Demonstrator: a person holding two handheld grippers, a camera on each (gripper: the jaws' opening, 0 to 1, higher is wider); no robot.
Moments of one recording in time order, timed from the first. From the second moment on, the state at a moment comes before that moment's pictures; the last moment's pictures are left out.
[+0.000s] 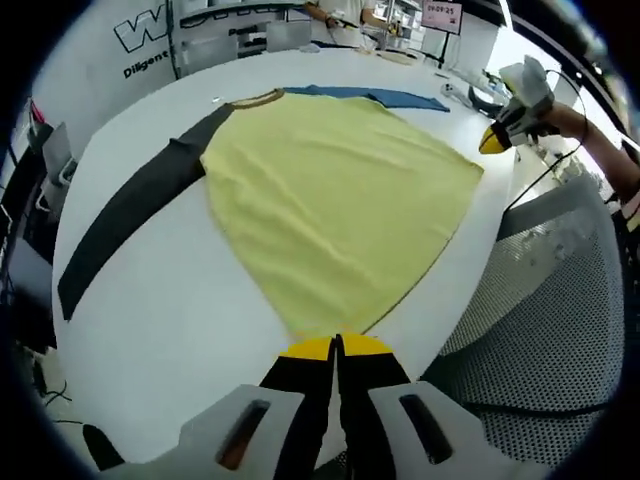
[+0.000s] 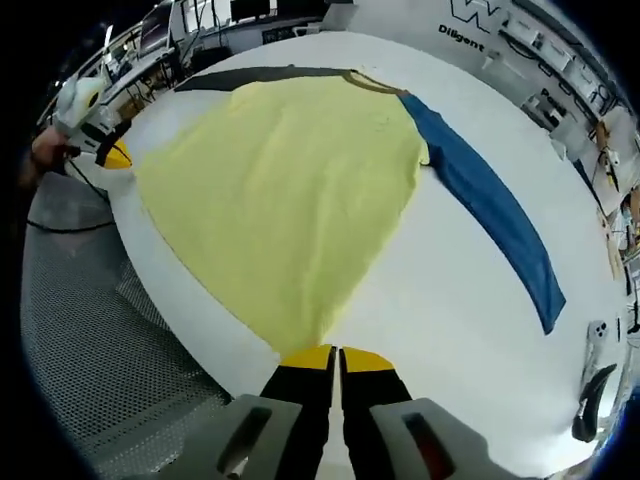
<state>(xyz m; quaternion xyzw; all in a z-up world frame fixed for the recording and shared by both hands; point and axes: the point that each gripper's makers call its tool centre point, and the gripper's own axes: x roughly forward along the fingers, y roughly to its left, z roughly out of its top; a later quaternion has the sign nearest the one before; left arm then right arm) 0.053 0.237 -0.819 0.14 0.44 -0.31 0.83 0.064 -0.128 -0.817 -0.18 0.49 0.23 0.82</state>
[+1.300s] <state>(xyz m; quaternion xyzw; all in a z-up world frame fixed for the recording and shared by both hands) 0.119 0.242 -0.697 0.06 0.14 -0.18 0.97 0.155 -0.210 -0.725 -0.08 0.25 0.05 0.97</state>
